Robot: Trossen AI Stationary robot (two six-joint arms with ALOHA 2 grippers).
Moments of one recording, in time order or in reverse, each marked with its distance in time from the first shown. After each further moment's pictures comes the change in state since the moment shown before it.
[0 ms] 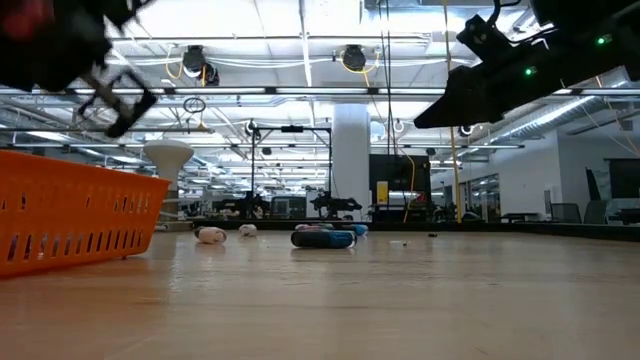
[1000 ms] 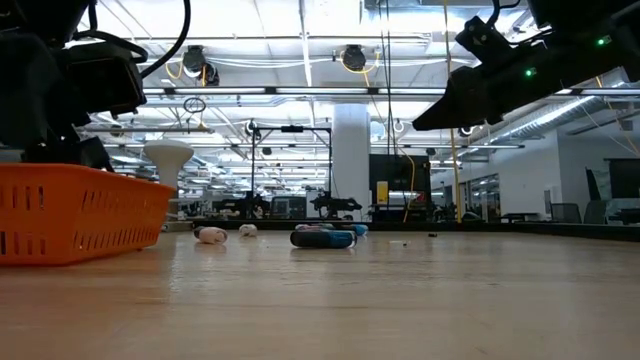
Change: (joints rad) left arm 0.002 0.001 -0.007 -0.310 -0.155 -0.272; right arm -0.006 0.000 0.000 -0.005 -0.048 -0.001
